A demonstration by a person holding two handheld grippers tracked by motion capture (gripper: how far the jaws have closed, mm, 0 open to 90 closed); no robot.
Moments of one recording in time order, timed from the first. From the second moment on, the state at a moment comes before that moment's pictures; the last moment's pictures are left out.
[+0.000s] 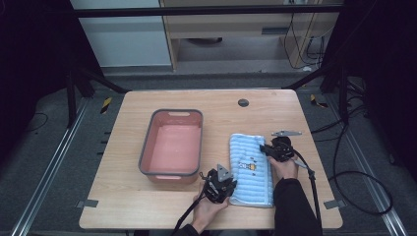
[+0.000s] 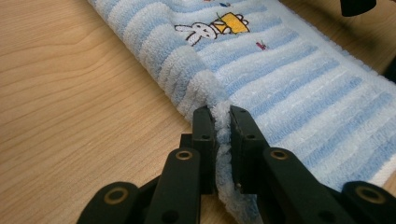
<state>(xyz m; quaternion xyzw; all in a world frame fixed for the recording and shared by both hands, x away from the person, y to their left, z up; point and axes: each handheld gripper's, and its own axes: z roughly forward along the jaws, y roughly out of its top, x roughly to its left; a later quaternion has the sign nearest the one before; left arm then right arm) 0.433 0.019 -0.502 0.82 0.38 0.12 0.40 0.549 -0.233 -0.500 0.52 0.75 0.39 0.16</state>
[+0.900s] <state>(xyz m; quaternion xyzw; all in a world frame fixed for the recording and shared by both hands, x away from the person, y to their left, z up) 0.426 0.039 -0.454 0.80 0.36 0.13 0.45 0.528 -0.219 -0.433 0.48 0.73 0.44 0.22</state>
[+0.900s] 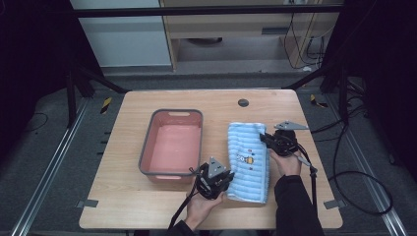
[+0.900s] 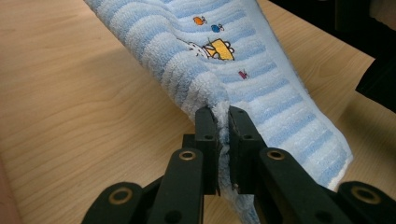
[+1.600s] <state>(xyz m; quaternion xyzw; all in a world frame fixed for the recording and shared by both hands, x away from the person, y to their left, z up) 0.424 0.059 -0.408 0.79 0.35 0.17 0.47 0.522 -0.205 -0.382 0.45 0.72 0.47 0.25</state>
